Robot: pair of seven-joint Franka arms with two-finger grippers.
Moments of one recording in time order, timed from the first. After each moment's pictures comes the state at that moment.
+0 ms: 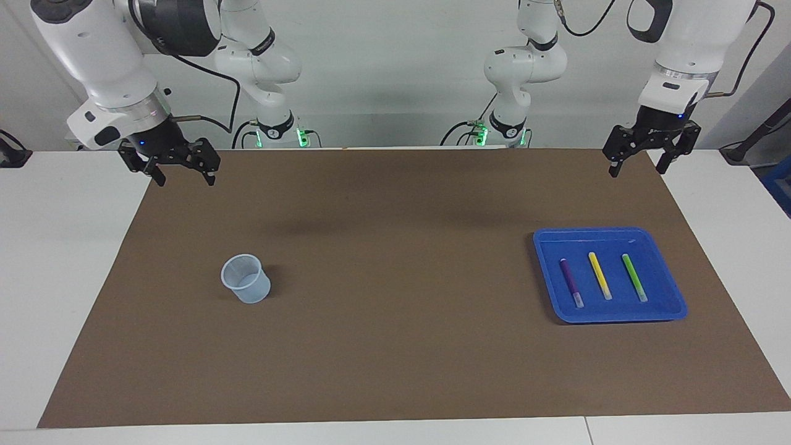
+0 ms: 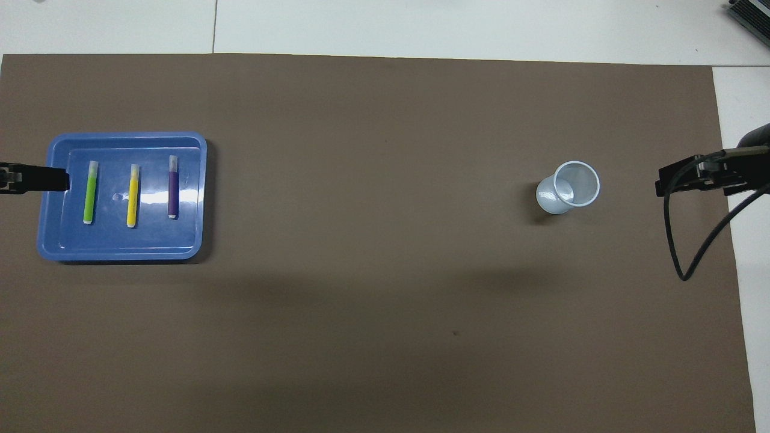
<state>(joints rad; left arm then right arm) 0.02 -0.13 -0.04 -1.76 0.06 1.84 0.04 -0.08 0.07 0.06 -1.52 -0.02 1.55 0.00</state>
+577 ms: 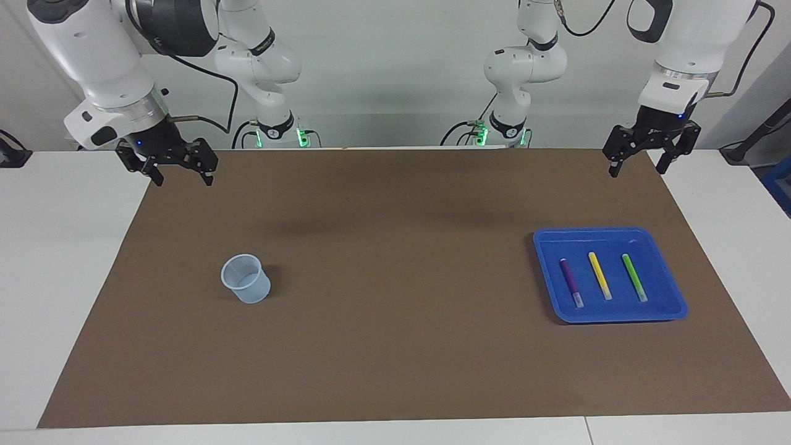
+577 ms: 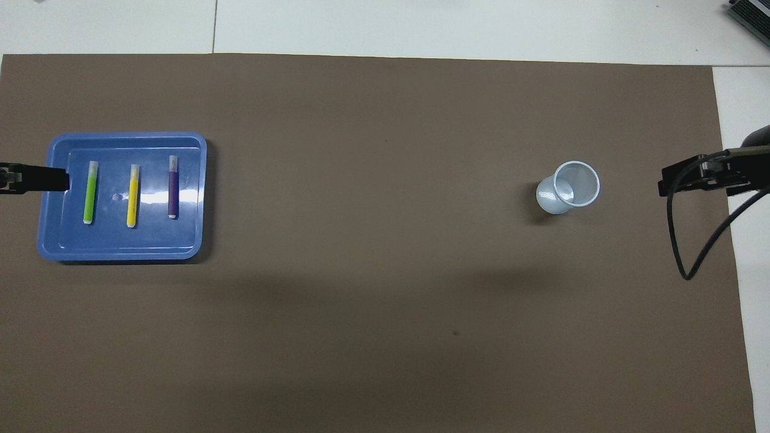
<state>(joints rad) 0.02 -0.13 -0.04 -1.76 0.06 1.84 0.04 -0.08 0.06 0.06 -1.52 -0.02 1.54 0.00</state>
